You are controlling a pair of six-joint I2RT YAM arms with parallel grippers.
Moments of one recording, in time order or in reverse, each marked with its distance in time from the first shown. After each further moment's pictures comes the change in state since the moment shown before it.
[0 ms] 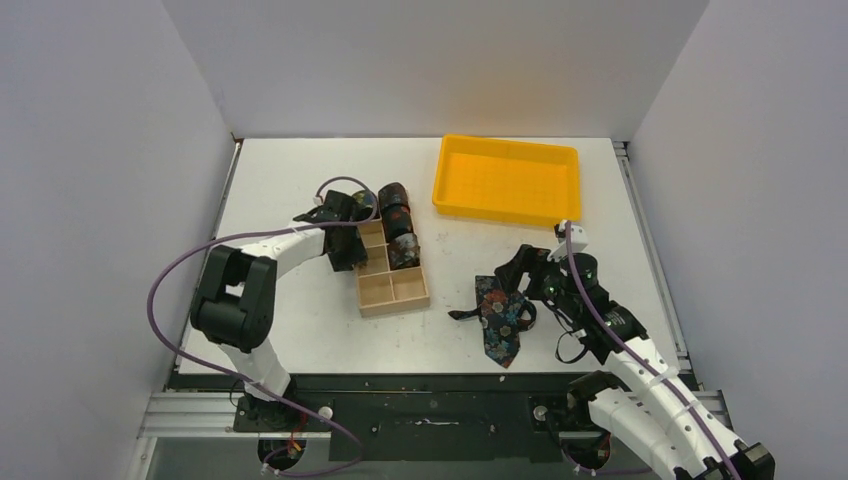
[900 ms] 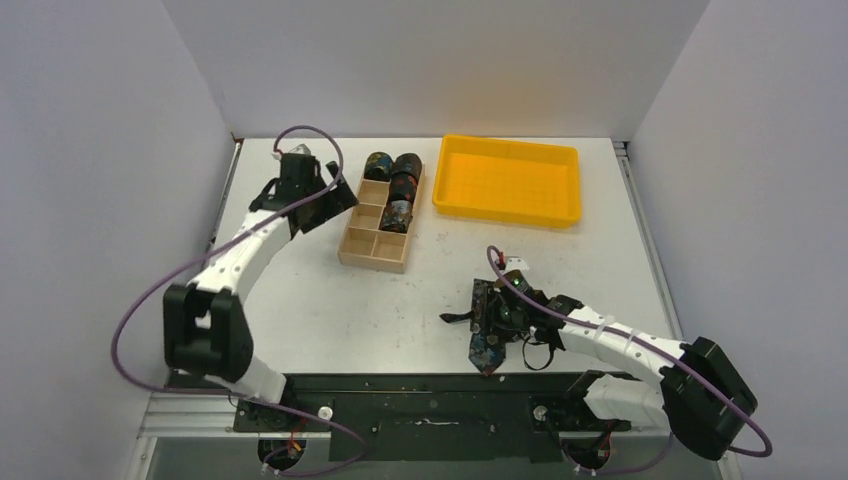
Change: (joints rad) left arm 0.139 -0.050 0.270 -0.014 0.031 0.018; right arm 0.272 0.381 -0.054 -0.048 0.108 0.102
